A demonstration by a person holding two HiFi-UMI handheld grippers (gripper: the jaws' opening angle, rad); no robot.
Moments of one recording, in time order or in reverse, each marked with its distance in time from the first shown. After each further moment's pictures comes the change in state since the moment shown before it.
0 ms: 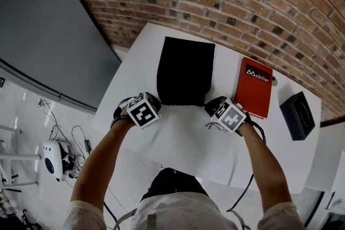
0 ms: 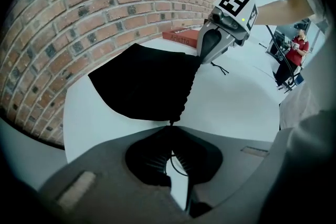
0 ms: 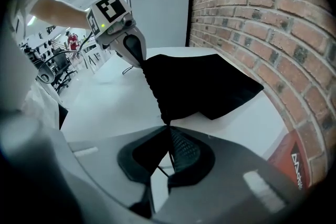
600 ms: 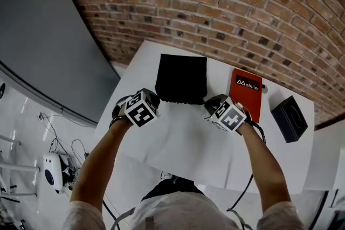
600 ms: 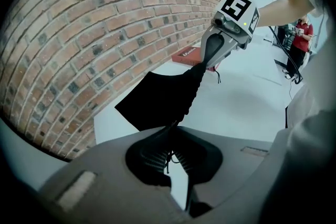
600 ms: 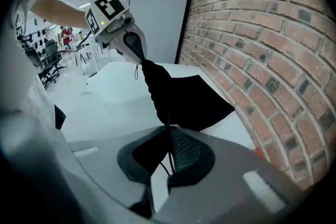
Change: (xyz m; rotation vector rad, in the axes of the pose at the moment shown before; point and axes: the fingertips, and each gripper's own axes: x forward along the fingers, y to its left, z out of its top) left arm -0.063 0.036 0.060 0.088 -0.109 0.175; right arm -0.061 -0.034 0.038 -0.043 -0.080 -0.156
